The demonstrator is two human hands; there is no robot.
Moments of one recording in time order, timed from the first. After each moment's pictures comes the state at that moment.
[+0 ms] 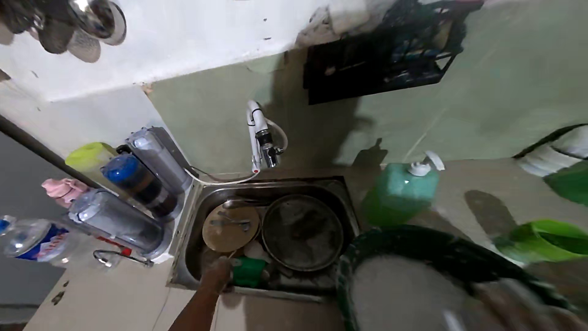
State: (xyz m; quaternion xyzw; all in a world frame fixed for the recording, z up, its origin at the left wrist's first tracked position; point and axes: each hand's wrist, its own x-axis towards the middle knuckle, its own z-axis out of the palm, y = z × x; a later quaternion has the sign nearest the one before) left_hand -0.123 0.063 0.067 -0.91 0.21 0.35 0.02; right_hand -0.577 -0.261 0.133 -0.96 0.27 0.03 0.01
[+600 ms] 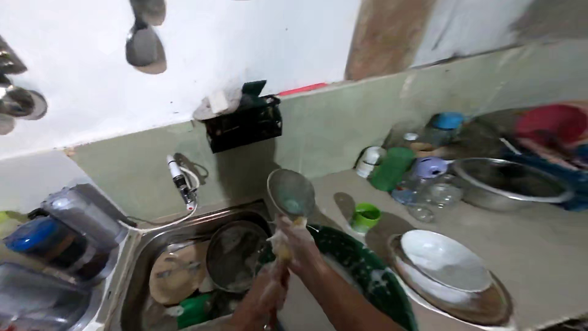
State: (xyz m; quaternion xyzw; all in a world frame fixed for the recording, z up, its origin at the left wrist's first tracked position) left_hand -0.344 -0.100 0.208 -0.65 0.31 0.54 -0.44; right_hand -0.401 -0.213 0.224 -0.36 0.33 -0.38 0.79
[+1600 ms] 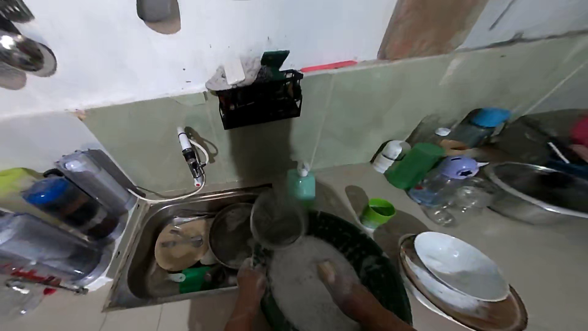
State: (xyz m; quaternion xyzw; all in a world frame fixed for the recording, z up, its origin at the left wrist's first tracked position) left_hand -0.339 -0.087 0.132 -0.83 0.12 0.36 -0.41; right_hand -0.536 -0.218 0.136 -0.84 0.42 -0.01 0.34
